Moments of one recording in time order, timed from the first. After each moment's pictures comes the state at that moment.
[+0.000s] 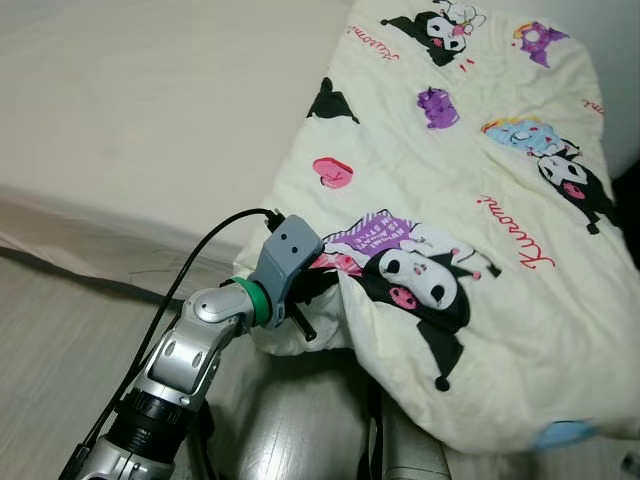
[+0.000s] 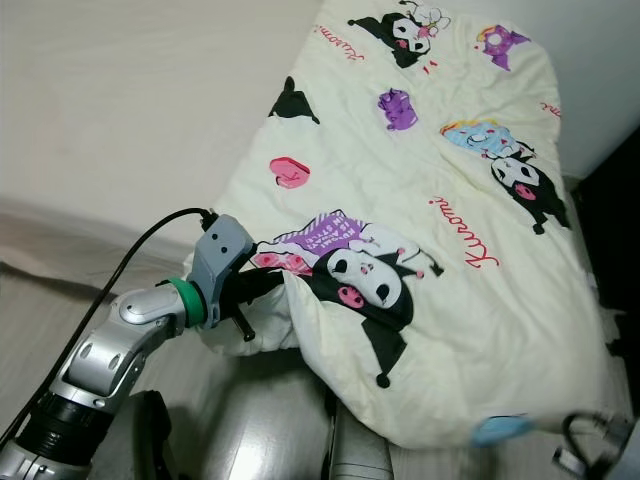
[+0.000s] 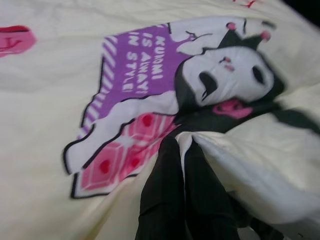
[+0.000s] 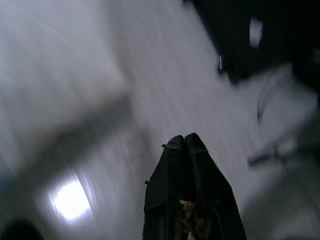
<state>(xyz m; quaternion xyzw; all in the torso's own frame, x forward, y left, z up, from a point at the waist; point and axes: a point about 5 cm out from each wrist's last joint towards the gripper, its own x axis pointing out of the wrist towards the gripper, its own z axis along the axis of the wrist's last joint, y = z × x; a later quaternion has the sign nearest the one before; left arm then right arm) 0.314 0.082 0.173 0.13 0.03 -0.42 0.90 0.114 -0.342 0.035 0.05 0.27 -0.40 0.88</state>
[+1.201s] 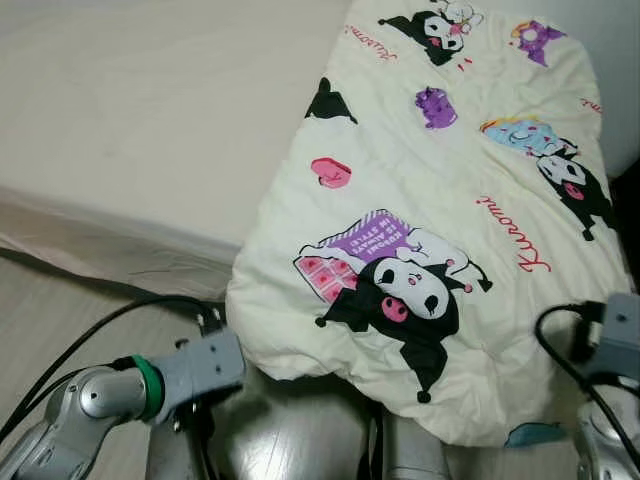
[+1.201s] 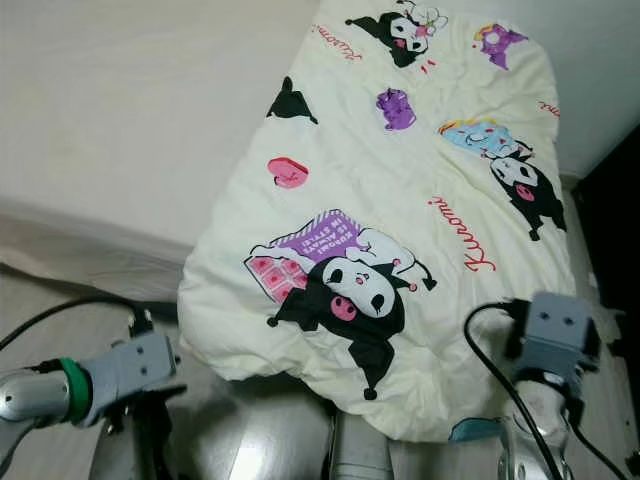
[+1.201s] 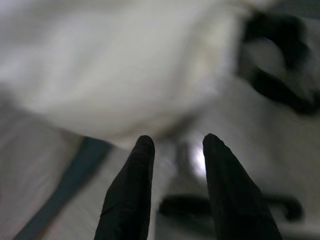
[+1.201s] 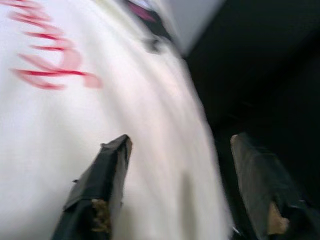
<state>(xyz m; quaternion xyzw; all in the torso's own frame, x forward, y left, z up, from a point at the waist) 0.256 0.183 0.137 0.30 0.13 -0.35 0.88 0.253 -0.291 0.118 -0.17 0.03 -0.26 0.95</state>
